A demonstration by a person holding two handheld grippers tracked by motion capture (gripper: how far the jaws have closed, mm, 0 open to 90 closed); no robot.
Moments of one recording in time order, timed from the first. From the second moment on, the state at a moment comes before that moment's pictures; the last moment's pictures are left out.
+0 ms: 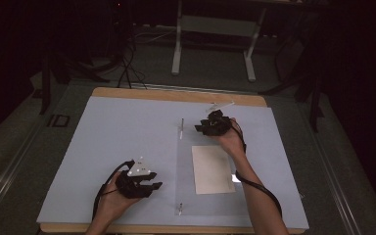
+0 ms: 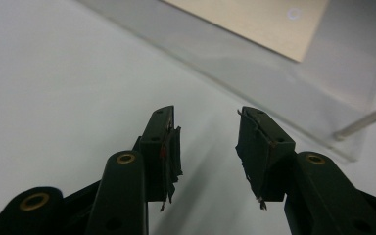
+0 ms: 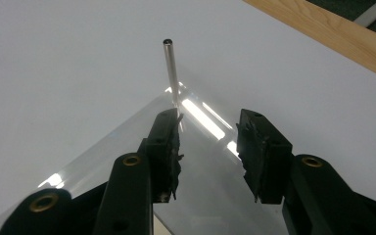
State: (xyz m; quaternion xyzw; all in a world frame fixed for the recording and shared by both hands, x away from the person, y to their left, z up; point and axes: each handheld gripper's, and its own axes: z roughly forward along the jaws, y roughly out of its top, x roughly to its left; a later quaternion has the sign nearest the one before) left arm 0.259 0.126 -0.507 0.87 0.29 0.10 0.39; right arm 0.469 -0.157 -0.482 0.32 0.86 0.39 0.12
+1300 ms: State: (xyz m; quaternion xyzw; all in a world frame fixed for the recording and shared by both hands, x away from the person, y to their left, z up) left arm 0.215 0.054 -0.523 0.89 0.20 0.06 0.40; right arm 0.489 -0.095 -0.500 0.31 0.86 0.38 0.13
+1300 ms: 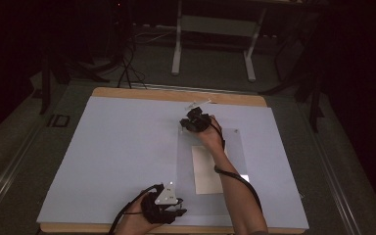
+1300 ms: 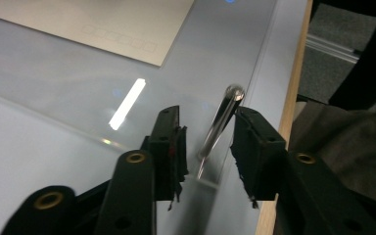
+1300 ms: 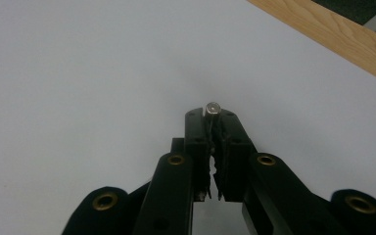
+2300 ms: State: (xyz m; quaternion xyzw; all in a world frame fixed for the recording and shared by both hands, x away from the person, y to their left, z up) left arm 0.206 0.053 -0.520 0.87 0.24 0.12 0.42; right arm 0.494 -0.077 -0.513 0.33 0.86 0.35 0.17
